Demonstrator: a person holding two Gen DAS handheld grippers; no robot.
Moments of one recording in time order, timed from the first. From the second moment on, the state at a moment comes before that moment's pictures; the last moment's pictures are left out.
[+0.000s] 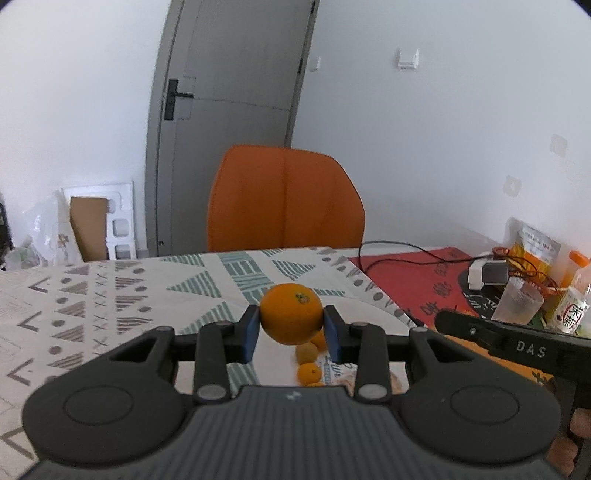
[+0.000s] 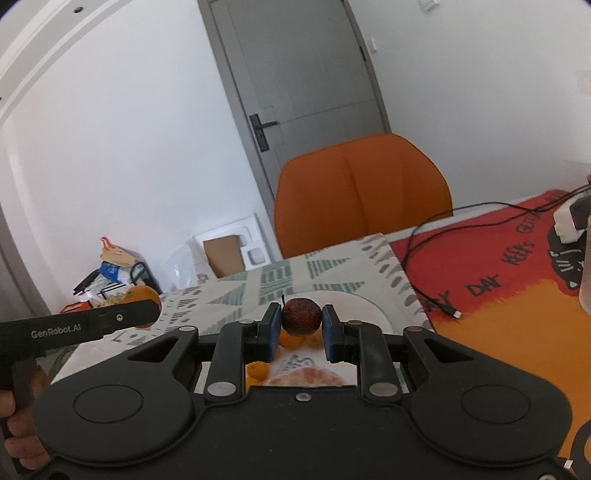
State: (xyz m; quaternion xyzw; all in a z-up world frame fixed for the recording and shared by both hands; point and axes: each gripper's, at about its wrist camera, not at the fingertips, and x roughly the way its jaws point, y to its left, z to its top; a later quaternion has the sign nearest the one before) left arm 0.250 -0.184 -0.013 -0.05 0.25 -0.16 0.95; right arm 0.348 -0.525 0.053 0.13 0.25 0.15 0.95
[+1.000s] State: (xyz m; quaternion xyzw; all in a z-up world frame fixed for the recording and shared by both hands) left arm 0.288 -0.241 -0.045 -0.02 0.30 -0.18 0.94; right arm 0.368 -0.551 0.005 0.16 0.27 0.11 0.94
